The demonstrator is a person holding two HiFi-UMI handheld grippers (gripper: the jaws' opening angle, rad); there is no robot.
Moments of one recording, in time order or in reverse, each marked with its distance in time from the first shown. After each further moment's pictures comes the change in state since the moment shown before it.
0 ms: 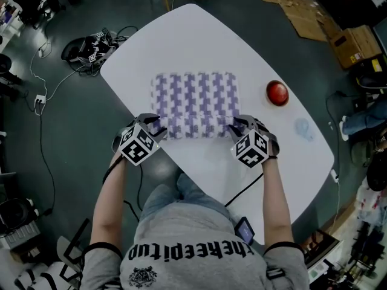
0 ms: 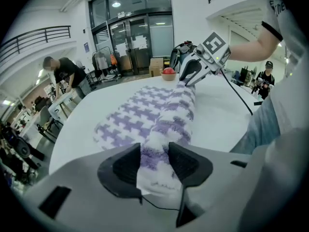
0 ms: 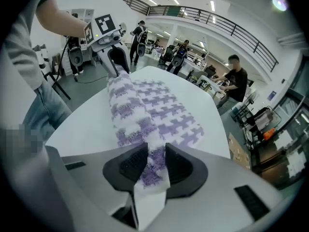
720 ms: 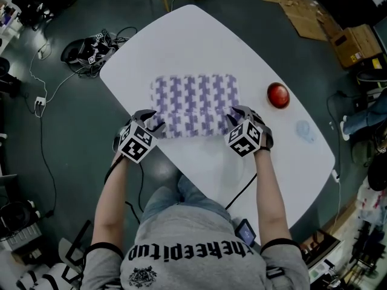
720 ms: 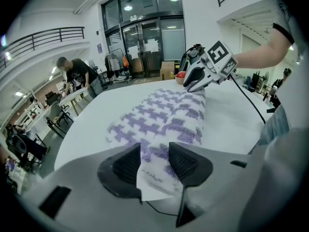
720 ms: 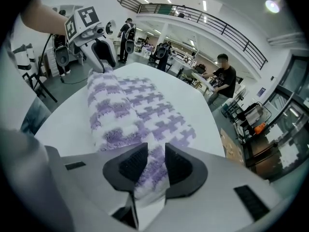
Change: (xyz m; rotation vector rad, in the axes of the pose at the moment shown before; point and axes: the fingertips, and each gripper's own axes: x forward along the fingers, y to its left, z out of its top) left arm 0.032 0.040 0.022 -0.087 -0.039 0.101; right arm 0.048 -0.061 -0.010 0.065 0.015 -0.105
